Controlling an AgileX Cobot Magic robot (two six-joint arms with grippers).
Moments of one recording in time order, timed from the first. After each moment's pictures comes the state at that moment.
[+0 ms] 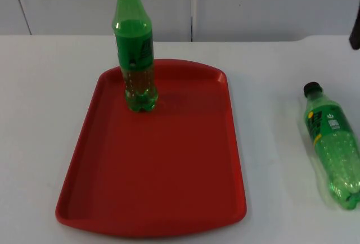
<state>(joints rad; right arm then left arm) 0.22 1.68 -1.37 0.11 1.11 0.22 -0.33 0.00 -0.52 -0.18 1.04 0.16</state>
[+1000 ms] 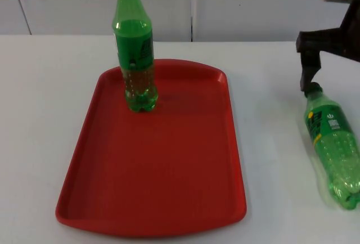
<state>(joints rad) 0.34 1.93 -1.37 -0.10 0.86 0.51 -0.33 0.00 -0.52 -0.18 1.04 0.16</state>
